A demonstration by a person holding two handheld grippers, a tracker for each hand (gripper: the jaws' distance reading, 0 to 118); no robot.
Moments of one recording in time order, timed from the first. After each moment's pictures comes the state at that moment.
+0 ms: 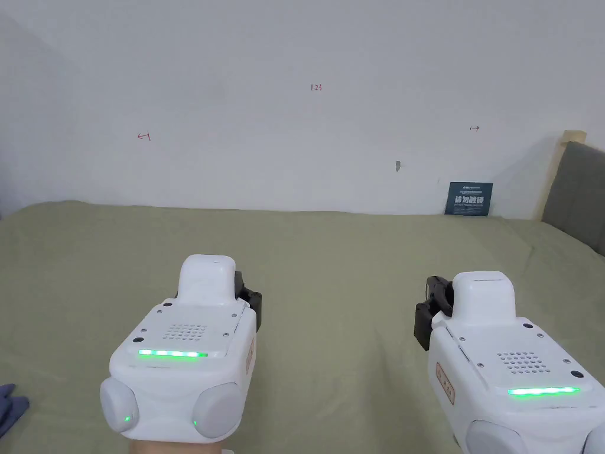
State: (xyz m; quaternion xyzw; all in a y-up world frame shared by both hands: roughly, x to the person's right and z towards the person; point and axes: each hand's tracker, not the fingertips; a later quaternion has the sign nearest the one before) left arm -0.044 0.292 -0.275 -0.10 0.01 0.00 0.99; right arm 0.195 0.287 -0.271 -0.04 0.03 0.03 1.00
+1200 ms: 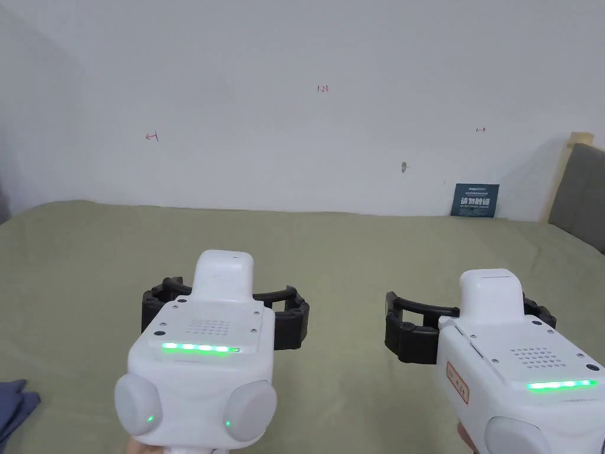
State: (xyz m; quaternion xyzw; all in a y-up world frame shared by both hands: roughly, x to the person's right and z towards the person) left arm -0.031 0.312 -0.253 -0.13 0.07 -0.04 0.99; right arm 0.194 0.295 -0.263 -0.06 0.06 0.03 1.00
